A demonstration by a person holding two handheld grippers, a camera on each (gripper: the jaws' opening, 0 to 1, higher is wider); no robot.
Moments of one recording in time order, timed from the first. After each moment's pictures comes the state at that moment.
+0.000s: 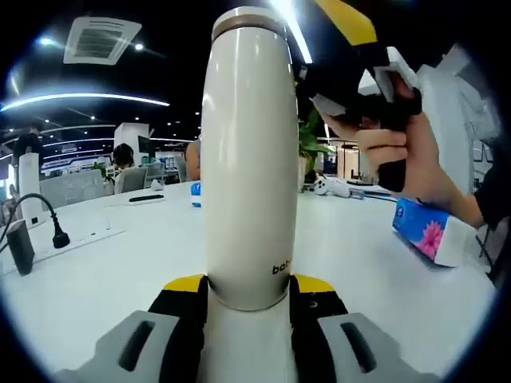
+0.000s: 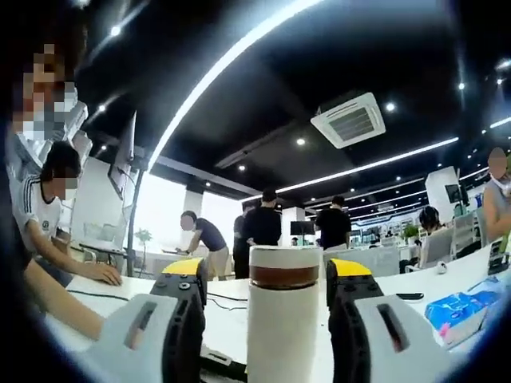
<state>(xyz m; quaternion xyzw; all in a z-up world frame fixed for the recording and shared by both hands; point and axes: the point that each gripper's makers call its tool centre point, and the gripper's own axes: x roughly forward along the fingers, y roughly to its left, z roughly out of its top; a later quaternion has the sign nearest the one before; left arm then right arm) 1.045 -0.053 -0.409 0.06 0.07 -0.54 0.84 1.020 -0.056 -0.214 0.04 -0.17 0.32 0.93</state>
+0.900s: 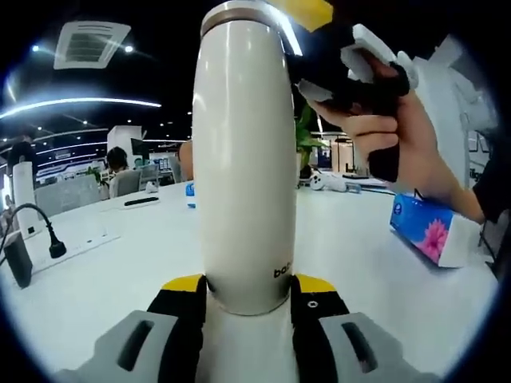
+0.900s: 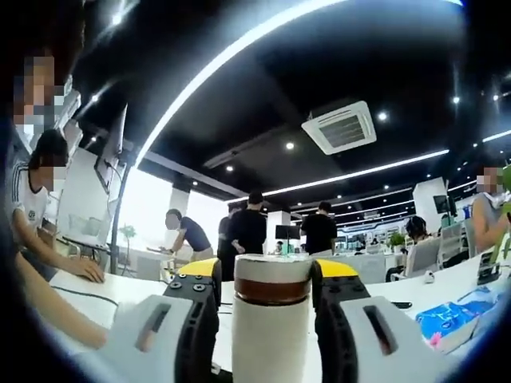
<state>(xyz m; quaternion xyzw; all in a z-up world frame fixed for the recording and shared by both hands) 1.050 -0.057 -0.409 0.08 0.07 -0.55 0.83 1.038 -0.057 -0.205 0.03 -0.19 0.28 0.94</state>
